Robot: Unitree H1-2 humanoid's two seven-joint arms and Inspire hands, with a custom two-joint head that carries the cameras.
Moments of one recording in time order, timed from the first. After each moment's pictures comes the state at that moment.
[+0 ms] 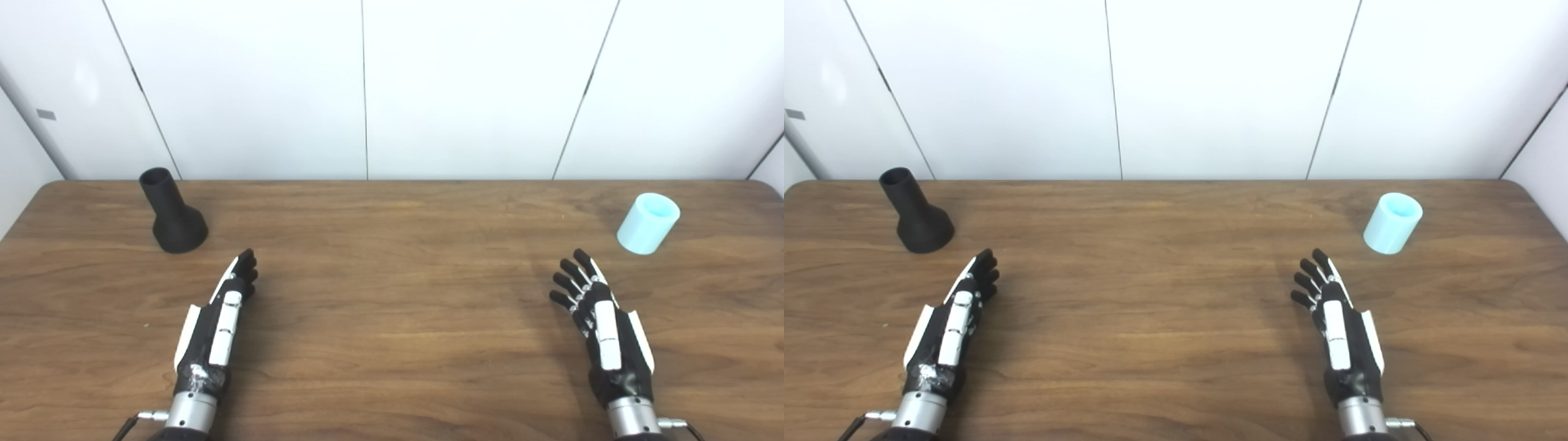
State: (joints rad) left arm 0.07 0.14 0.08 -0.10 -0.03 -0.05 -0.09; right arm 0.10 -0.05 -0.07 -0.11 0.05 -0.09 0.01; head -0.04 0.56
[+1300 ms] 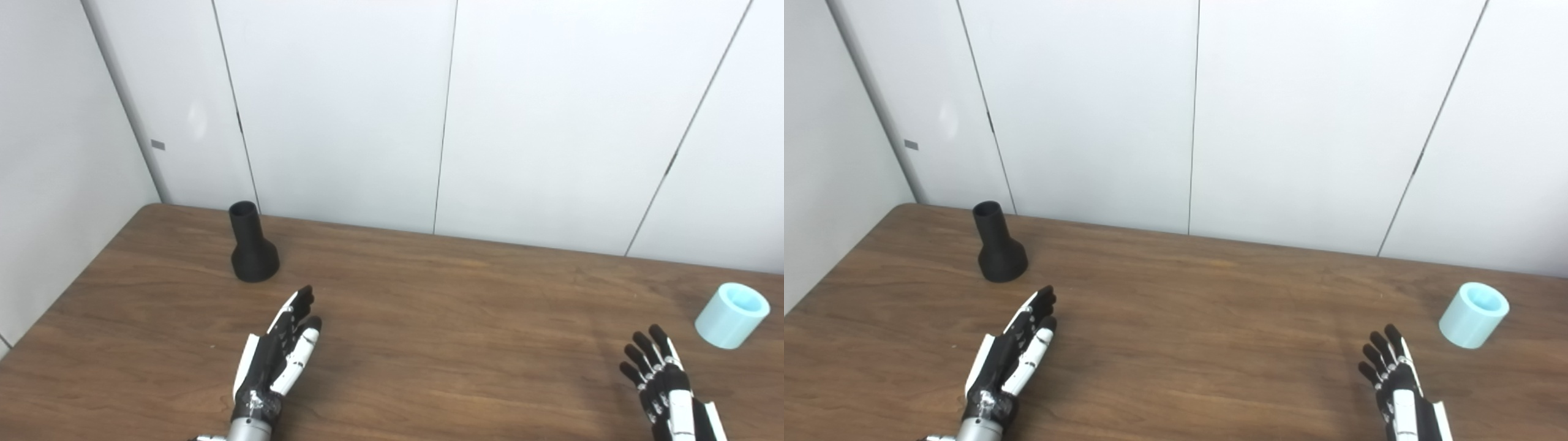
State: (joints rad) left arm 0.06 0.07 0.11 -0.11 0.04 -0.04 0.02; right arm 0.08 -0.08 -0.07 -0.08 0.08 -0.15 0.04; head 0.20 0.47
